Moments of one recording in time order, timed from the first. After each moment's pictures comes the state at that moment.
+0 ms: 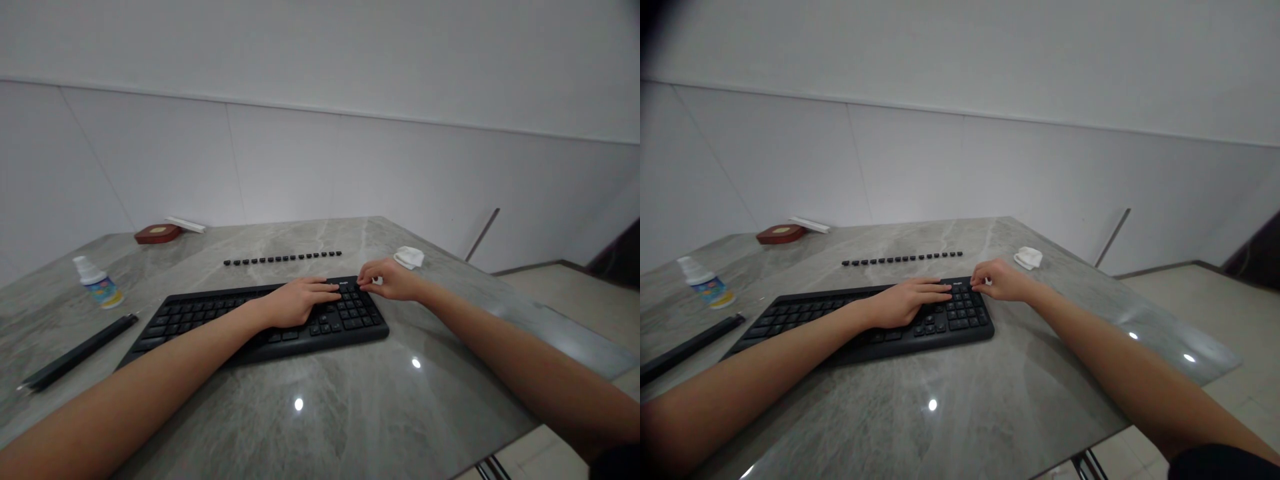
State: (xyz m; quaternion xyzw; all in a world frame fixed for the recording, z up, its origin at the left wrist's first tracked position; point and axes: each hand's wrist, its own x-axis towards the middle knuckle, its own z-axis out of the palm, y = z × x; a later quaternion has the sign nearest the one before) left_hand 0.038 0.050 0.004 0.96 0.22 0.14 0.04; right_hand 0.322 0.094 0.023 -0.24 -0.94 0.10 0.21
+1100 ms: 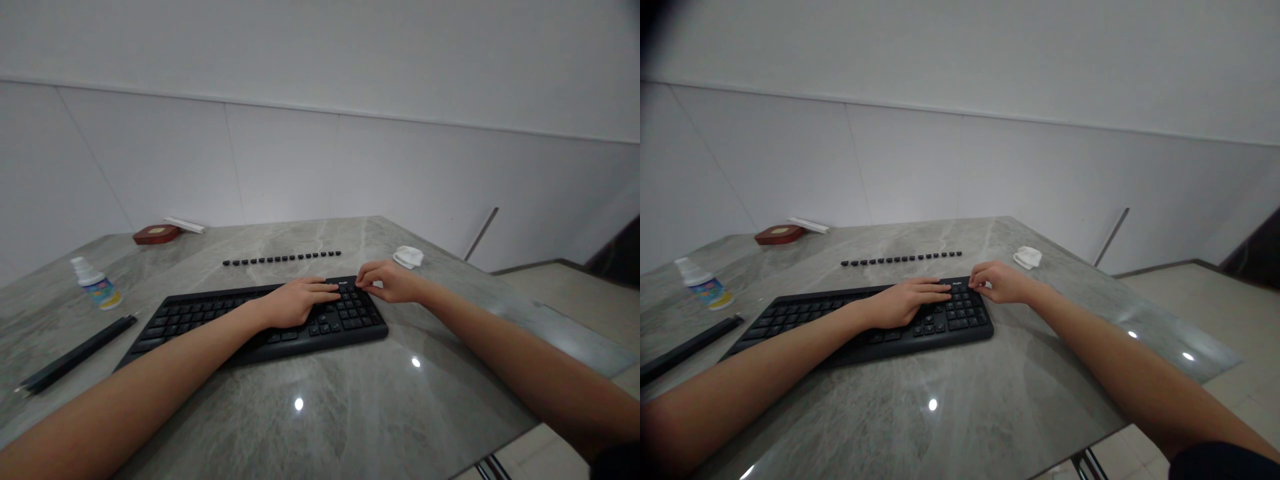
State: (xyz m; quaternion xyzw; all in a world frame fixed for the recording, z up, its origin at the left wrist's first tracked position) left_hand 0.038 0.049 0.005 0.96 0.22 0.14 0.05; right_hand 0.321 0.089 0.025 -0.20 -0.96 0.08 0.19
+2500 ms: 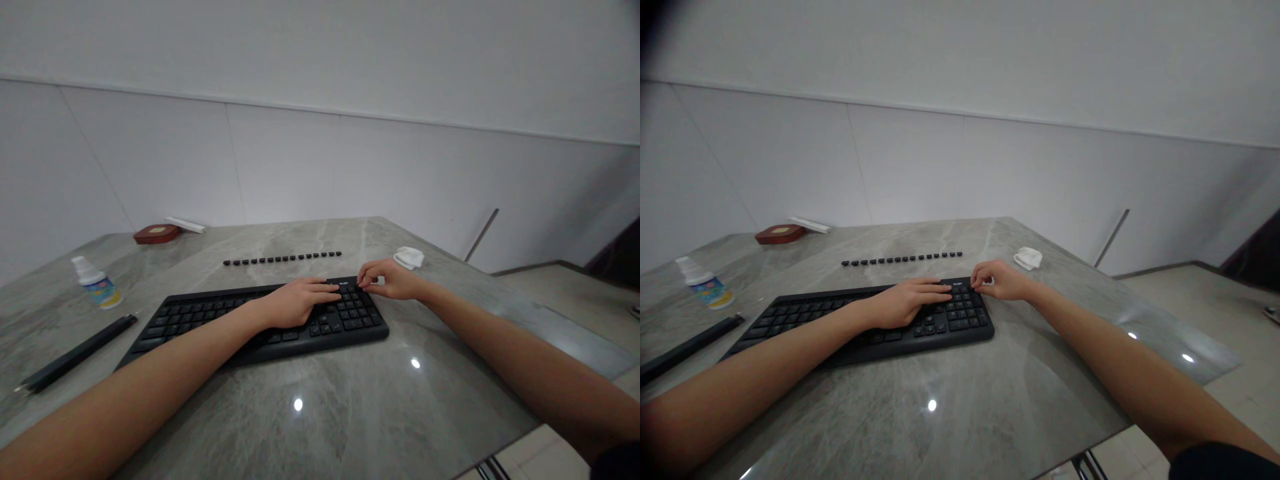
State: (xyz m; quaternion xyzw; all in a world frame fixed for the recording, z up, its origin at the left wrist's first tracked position) left_hand 0.038 0.050 0.003 0.96 0.22 0.14 0.05; right_hand 0.325 0.098 0.020 -0.24 -0.93 0.17 0.21
